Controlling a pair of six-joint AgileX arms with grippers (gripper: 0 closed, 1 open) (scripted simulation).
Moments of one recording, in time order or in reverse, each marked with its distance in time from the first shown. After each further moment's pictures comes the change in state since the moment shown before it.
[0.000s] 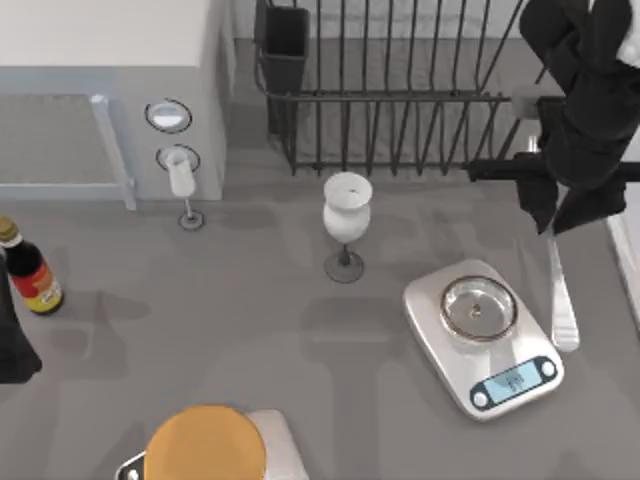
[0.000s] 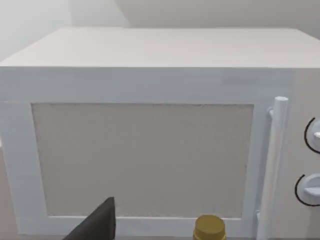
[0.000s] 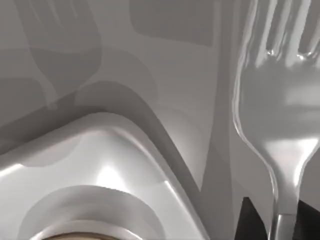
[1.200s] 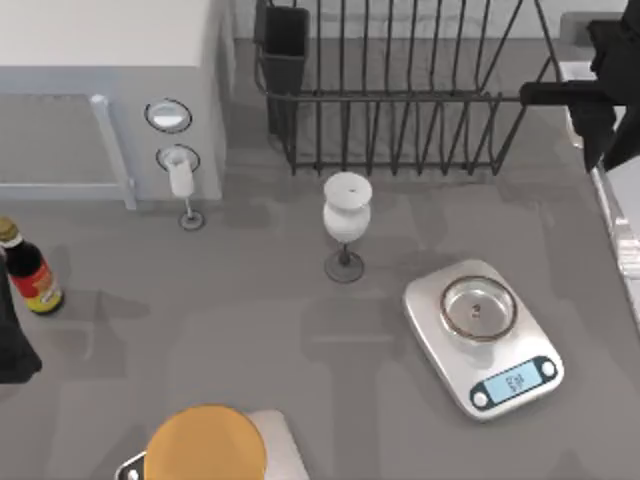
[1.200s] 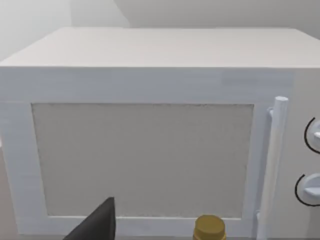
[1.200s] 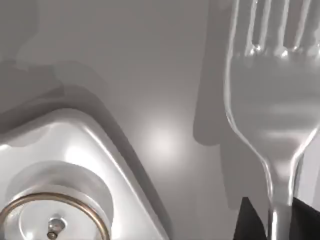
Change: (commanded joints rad) left arm 0.000 0.000 0.000 0.000 0.000 0.000; right arm -0.104 0.083 0.366 -0.323 -0.020 -0.127
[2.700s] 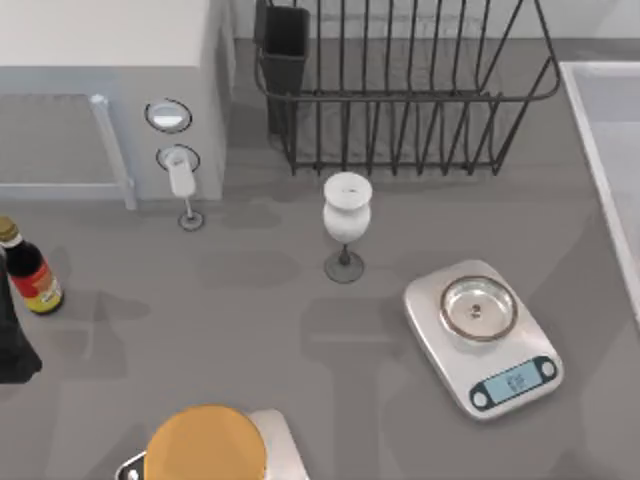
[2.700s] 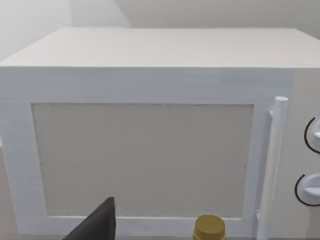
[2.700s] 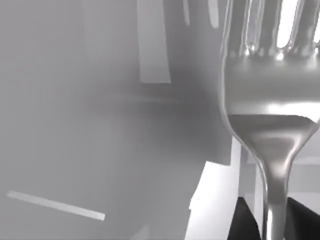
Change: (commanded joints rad) left arm 0.000 0.000 0.000 0.000 0.000 0.000; right arm -0.544 0.433 -0.055 0.532 -0.006 -0.529
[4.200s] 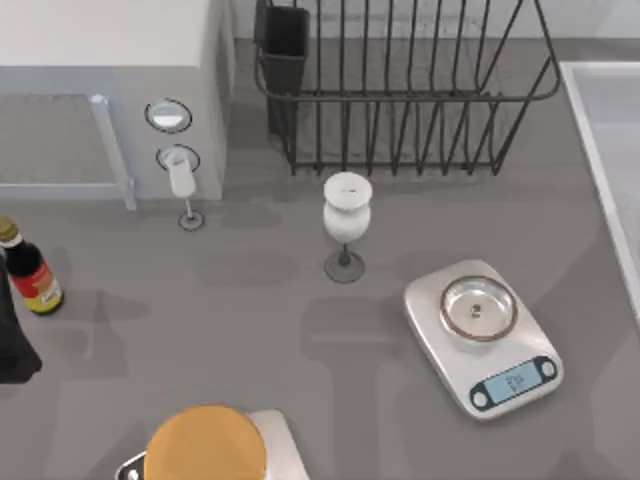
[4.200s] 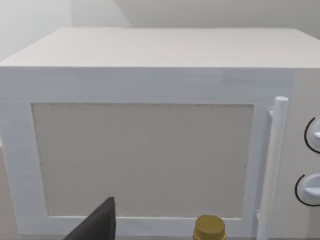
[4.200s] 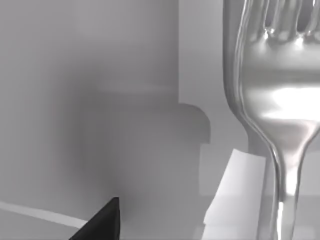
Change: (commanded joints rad) left arm 0.000 0.000 0.000 0.000 0.000 0.000; right arm -0.002 0.068 -0.070 0.088 0.014 -0.011
